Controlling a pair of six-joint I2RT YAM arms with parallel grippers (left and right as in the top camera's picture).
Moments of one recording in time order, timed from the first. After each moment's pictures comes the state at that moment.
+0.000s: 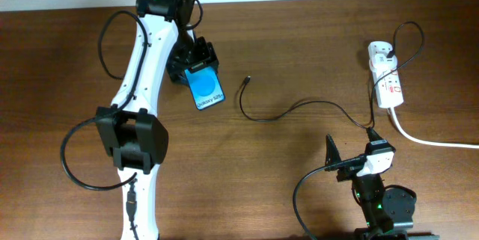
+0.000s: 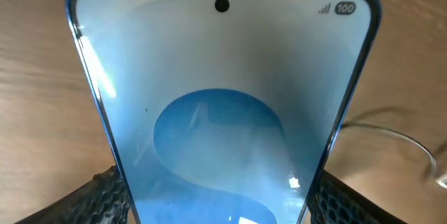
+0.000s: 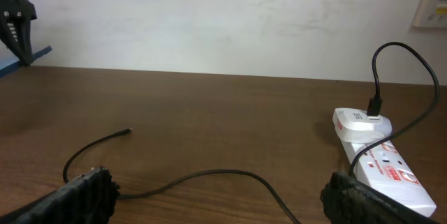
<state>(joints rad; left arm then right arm) -0.23 2.35 2.42 -1.64 0.26 -0.52 0.01 0.01 0.01 -0.06 -0.15 0.02</state>
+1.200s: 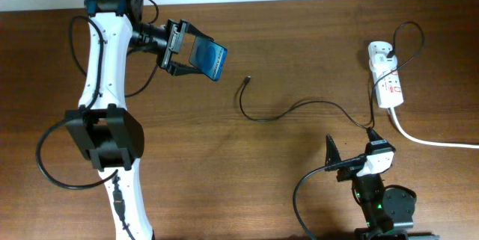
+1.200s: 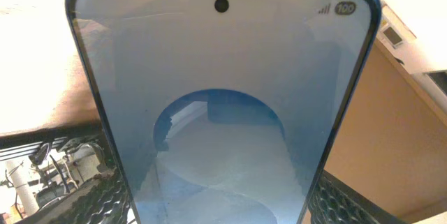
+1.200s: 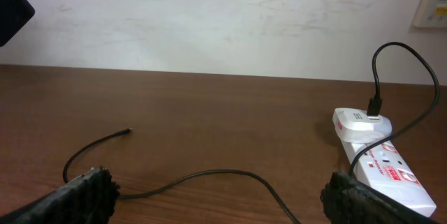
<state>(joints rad) -0.02 2.35 2.42 -1.69 1.05 -0.79 0.01 0.01 0.01 -0.06 -0.15 0.02</state>
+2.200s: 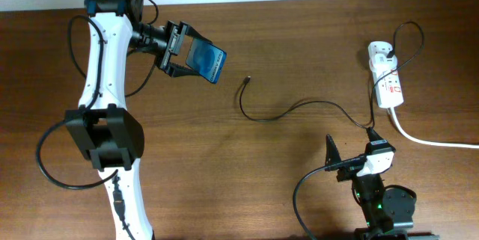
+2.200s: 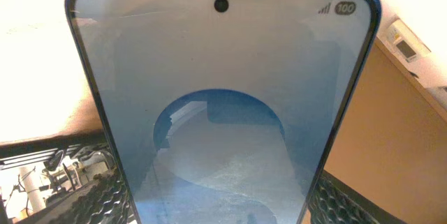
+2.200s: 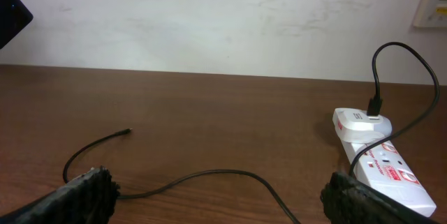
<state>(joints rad) -0.02 2.35 2.42 -1.69 0.99 -0.79 0.01 0.01 0.01 -0.06 -0.15 0.02</state>
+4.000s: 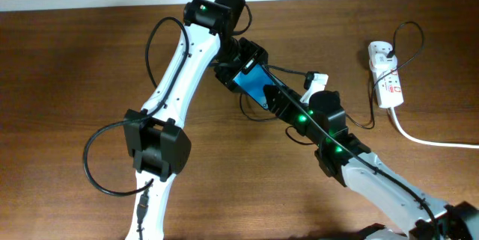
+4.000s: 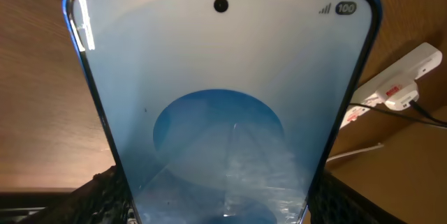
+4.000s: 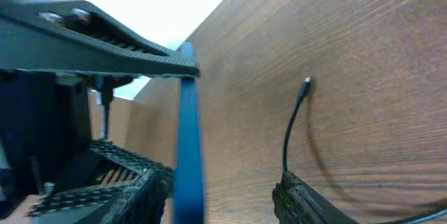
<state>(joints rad) -0.43 2.35 2.43 -1.50 0.51 -1.13 0.40 1.38 0.60 0.39 -0.19 0.99</state>
